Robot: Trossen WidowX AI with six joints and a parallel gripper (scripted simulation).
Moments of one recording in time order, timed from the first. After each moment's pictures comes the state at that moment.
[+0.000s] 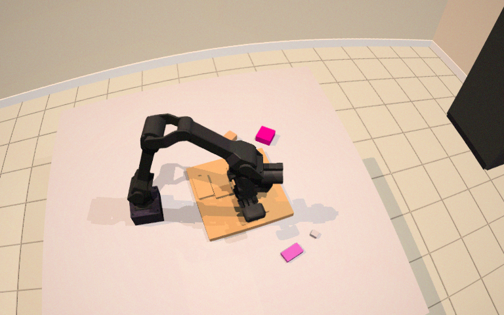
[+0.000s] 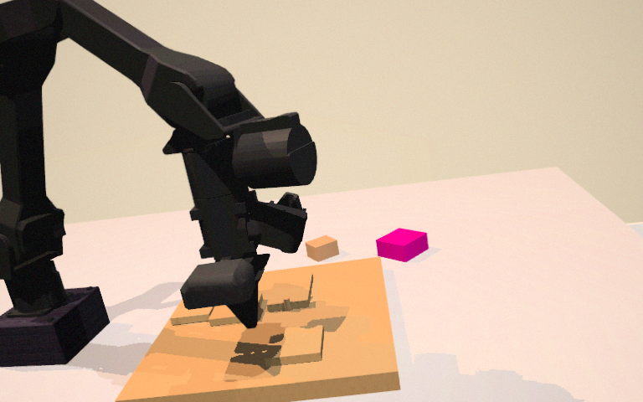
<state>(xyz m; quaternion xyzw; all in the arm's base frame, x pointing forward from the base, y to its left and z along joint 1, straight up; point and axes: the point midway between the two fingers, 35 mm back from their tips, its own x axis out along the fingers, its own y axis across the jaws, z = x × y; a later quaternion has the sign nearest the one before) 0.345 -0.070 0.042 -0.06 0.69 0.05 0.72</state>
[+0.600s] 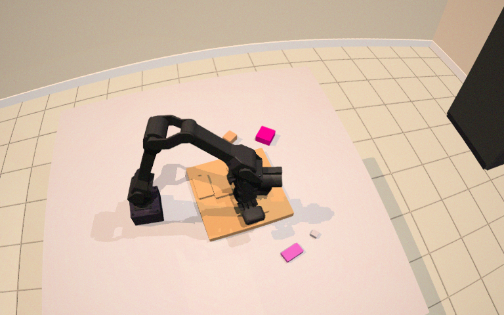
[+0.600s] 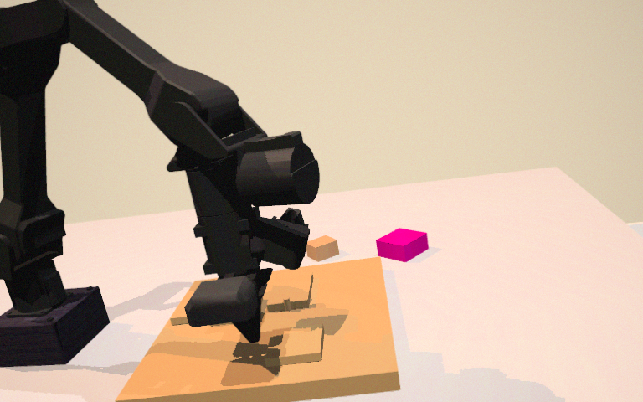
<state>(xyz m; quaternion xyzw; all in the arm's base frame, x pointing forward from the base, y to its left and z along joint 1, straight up) 0.345 -0.070 0.023 -0.06 0.69 0.05 0.72</state>
